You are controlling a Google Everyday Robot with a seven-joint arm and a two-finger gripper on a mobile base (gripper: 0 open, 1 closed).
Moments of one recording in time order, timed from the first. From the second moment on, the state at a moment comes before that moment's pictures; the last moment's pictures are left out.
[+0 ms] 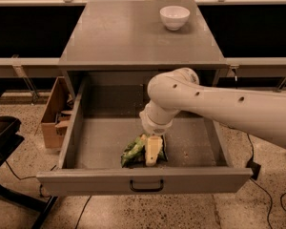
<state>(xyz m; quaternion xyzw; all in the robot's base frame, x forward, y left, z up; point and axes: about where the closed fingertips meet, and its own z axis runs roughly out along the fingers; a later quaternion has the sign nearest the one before) 0.555 -0.016 0.654 -0.74 0.65 0.04 0.14</state>
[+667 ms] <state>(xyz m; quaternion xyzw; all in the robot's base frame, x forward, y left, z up) 0.557 0.002 0.623 -0.75 0.65 0.05 0.13</state>
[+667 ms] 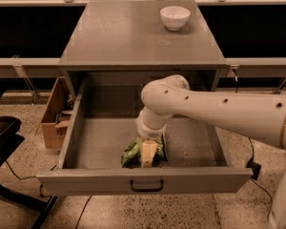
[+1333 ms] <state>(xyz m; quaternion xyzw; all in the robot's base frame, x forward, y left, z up) 0.559 0.014 0.608 -0.76 0.64 0.06 0.12</state>
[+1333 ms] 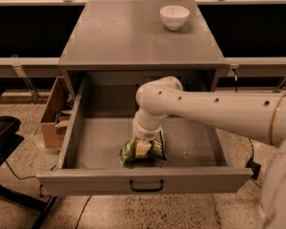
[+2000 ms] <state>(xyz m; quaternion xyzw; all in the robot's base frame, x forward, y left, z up) 0.544 -0.024 0.733 -0.77 0.62 -0.04 0.15</state>
